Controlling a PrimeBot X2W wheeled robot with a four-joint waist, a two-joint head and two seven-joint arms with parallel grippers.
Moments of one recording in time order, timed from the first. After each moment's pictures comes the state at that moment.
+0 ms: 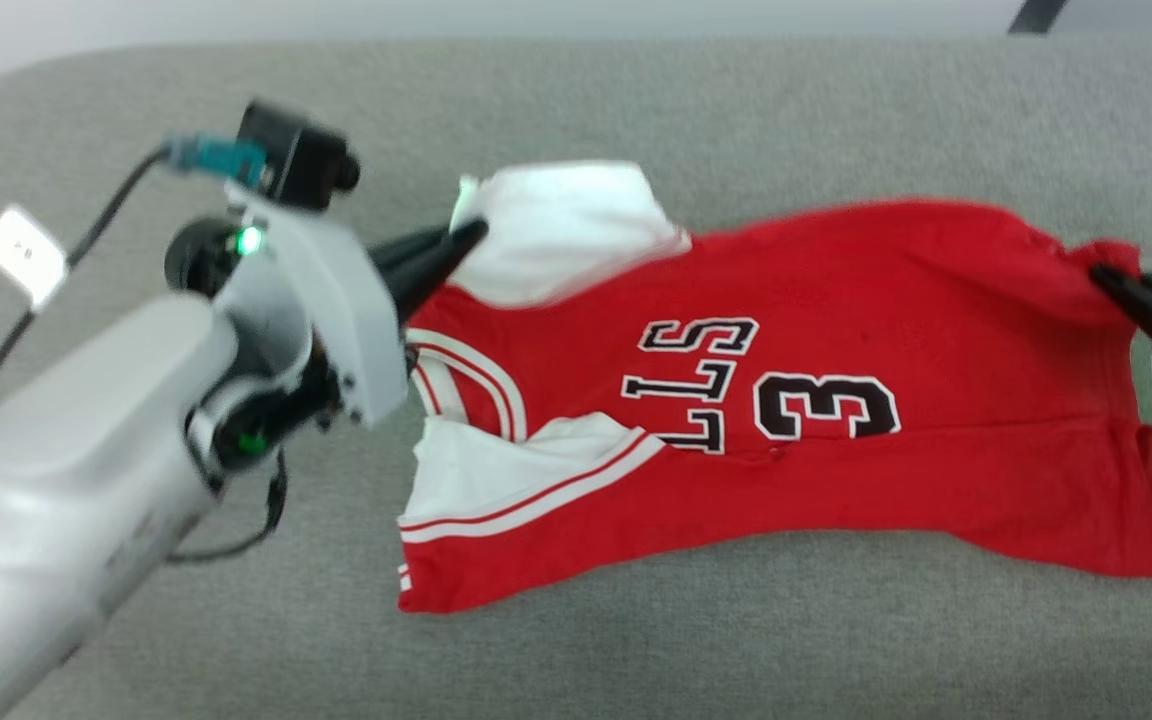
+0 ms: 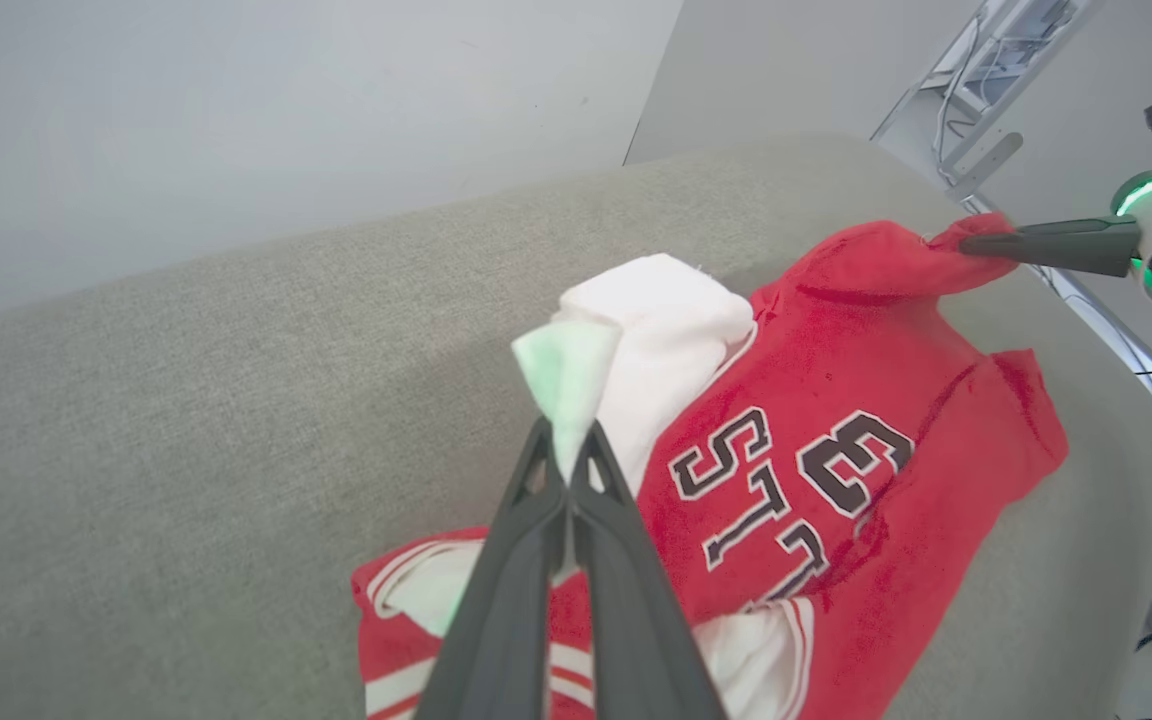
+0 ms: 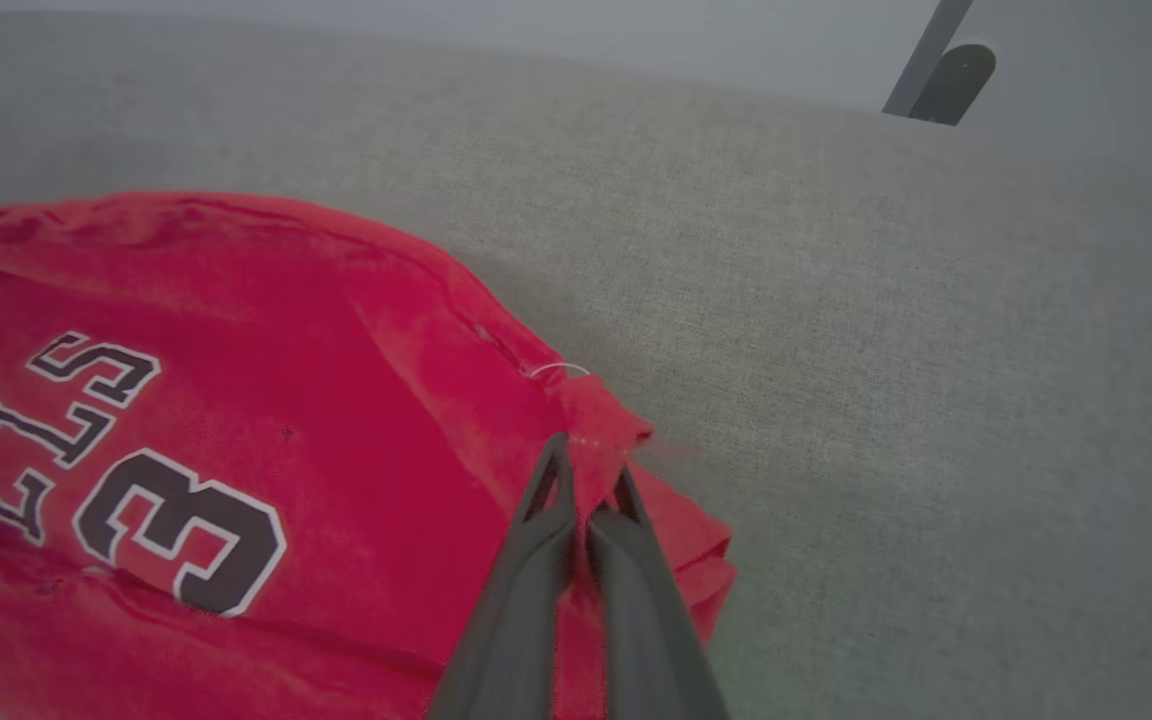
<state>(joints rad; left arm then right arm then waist) -1.12 0.65 -1.13 0.36 -1.29 -0.13 0.10 -0.78 -0.72 0.55 0.41 0.92 0.13 0.44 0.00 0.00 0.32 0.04</state>
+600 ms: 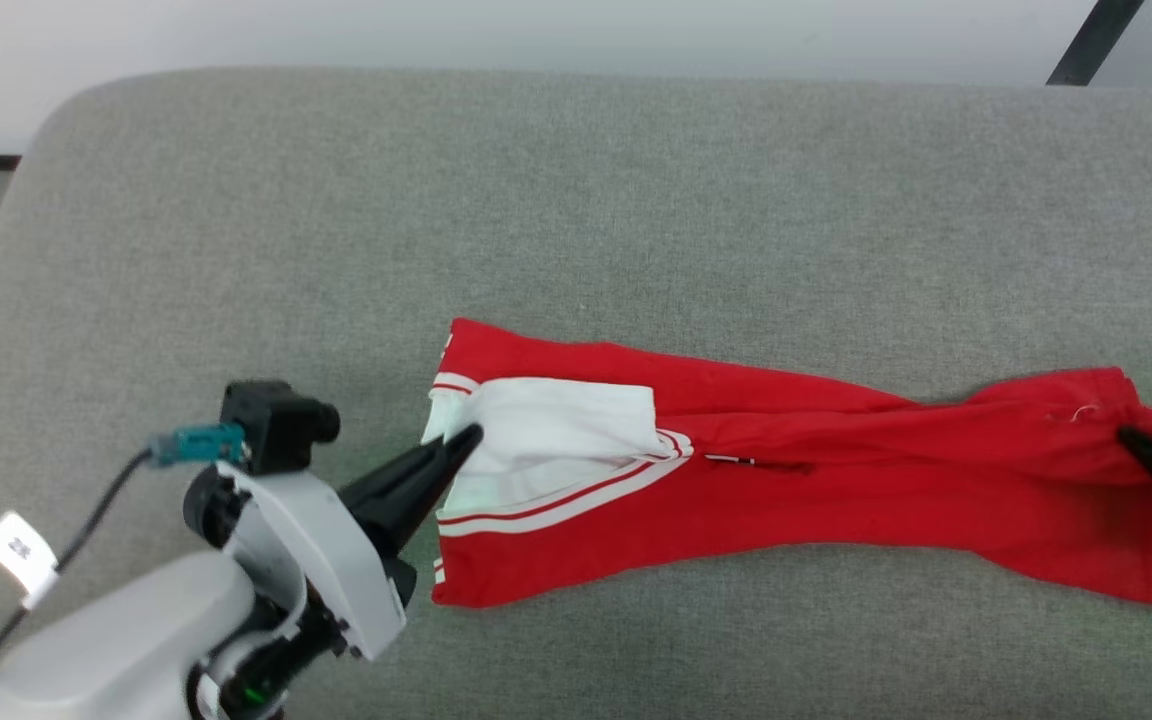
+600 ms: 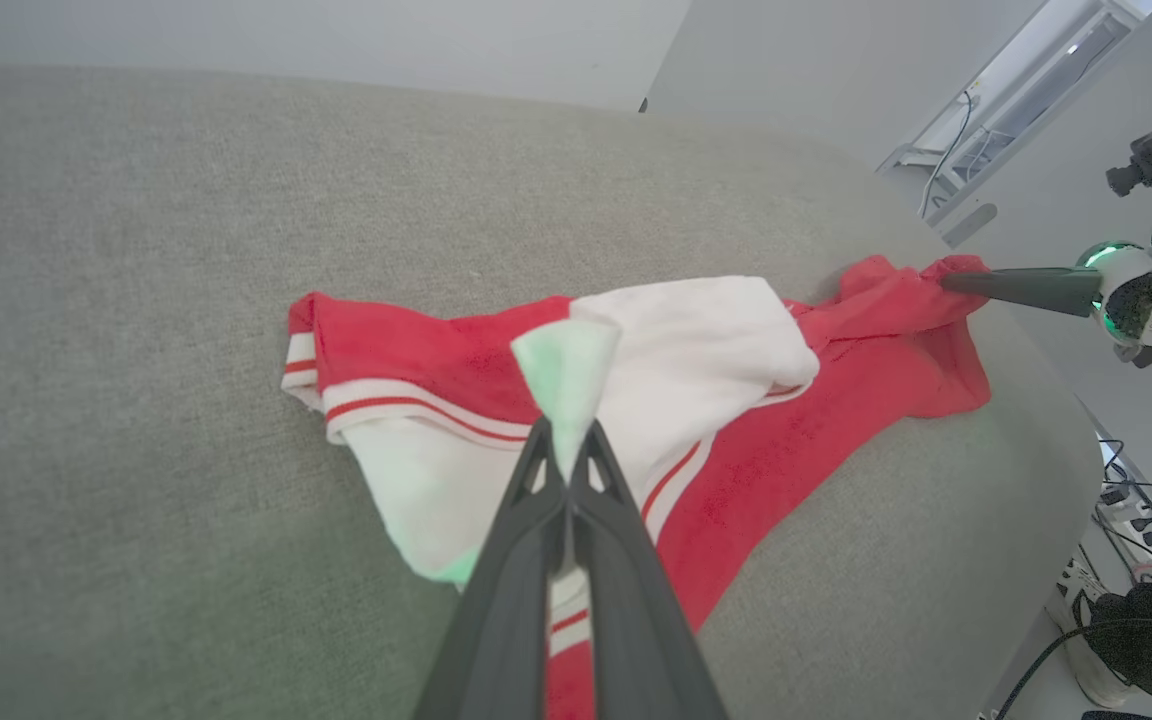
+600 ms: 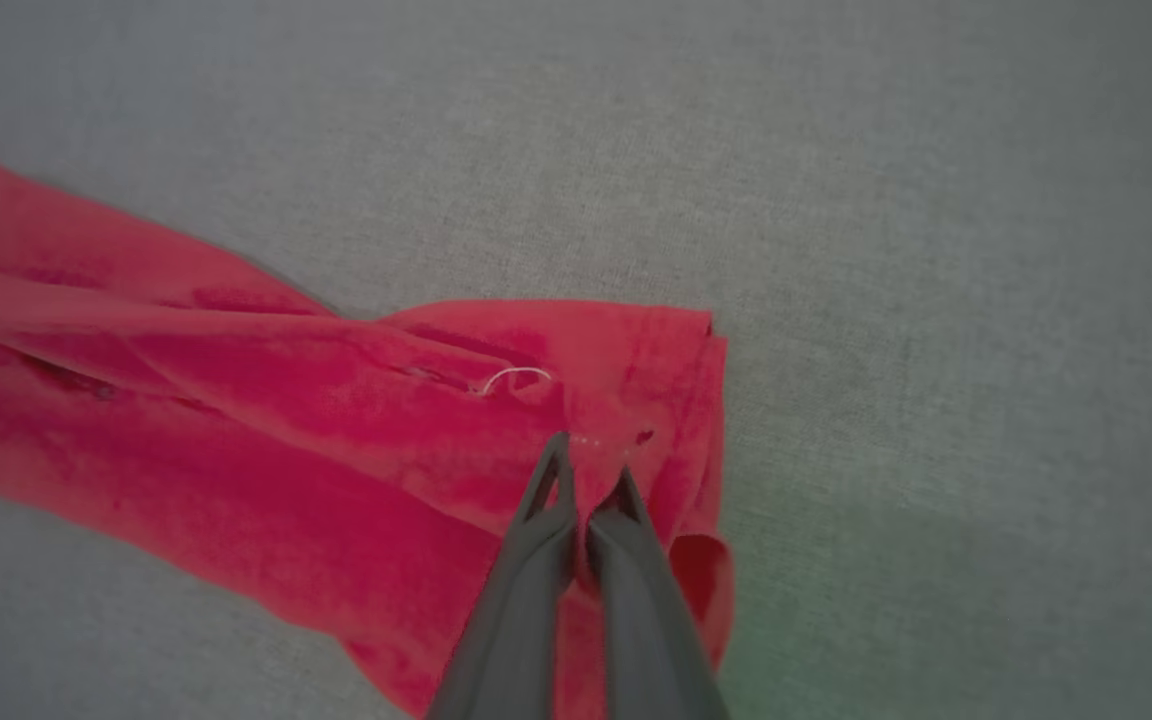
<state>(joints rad) -0.76 0.81 -1.15 0.04 -1.30 -0.02 -0.17 -0.31 -0.75 0.25 0.12 0.85 0.13 0.46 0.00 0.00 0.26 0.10</state>
